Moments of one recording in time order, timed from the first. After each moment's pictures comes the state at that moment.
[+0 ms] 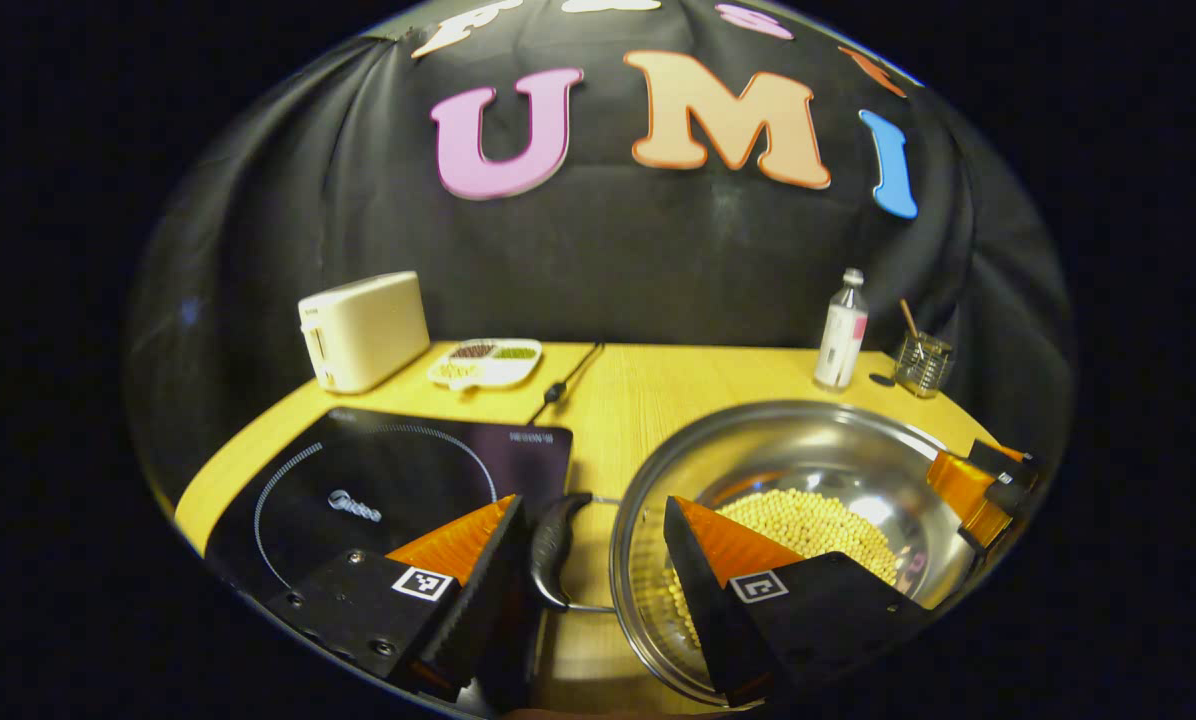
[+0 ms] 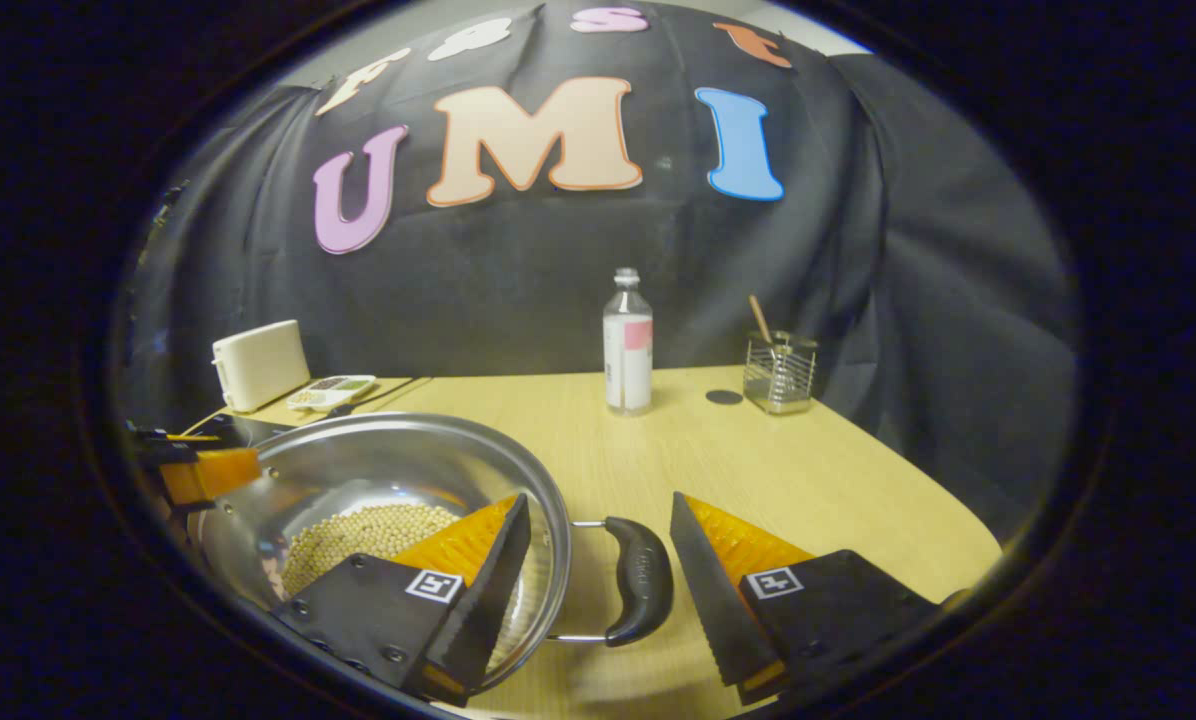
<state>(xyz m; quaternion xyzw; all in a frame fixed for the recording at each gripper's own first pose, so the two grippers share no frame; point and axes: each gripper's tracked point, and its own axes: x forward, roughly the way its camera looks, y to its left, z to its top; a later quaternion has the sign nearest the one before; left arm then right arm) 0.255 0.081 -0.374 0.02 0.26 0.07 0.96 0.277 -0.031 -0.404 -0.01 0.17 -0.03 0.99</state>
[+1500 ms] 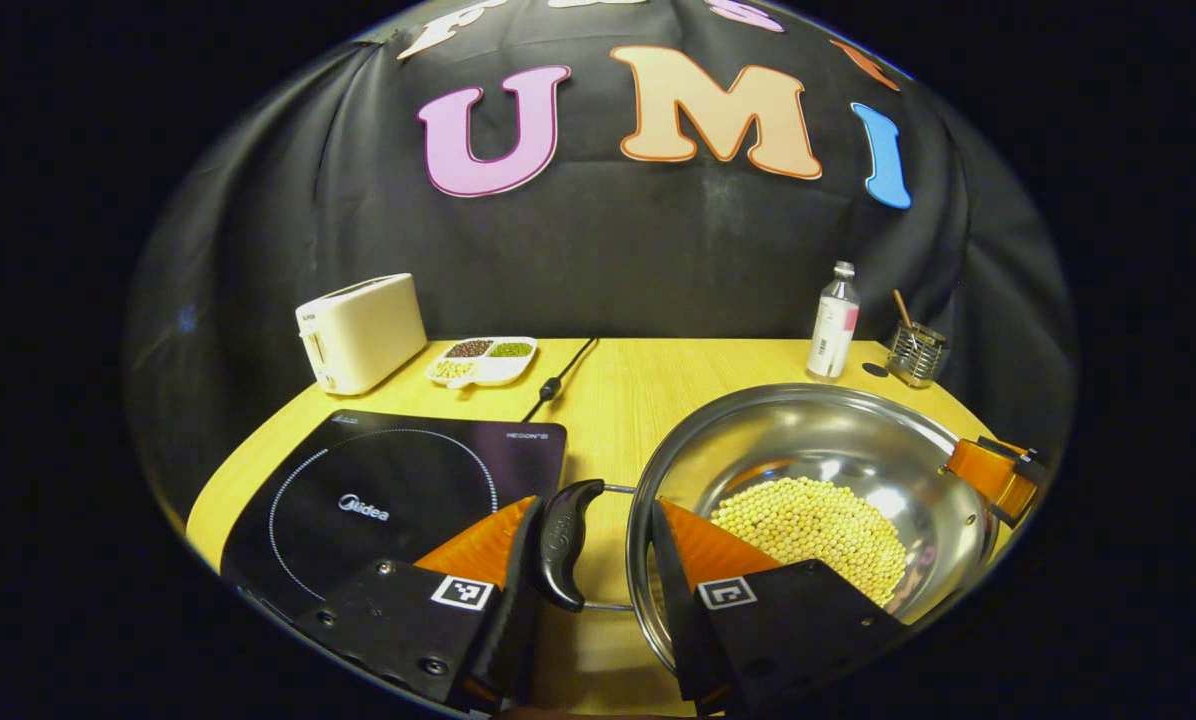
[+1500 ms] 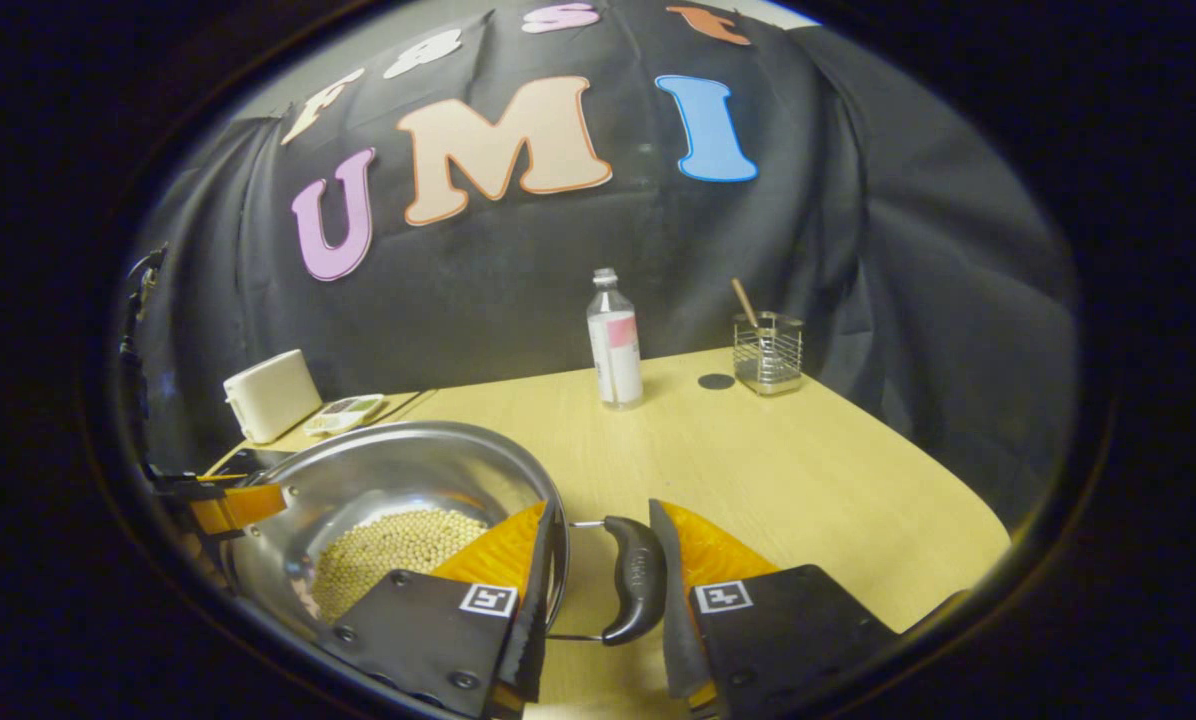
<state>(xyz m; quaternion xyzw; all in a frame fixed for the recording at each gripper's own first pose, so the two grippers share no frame) 0.259 0.091 -0.336 0.03 0.24 0.05 0.97 0.261 -0.038 -0.382 0.07 0.21 -0.02 0.98</state>
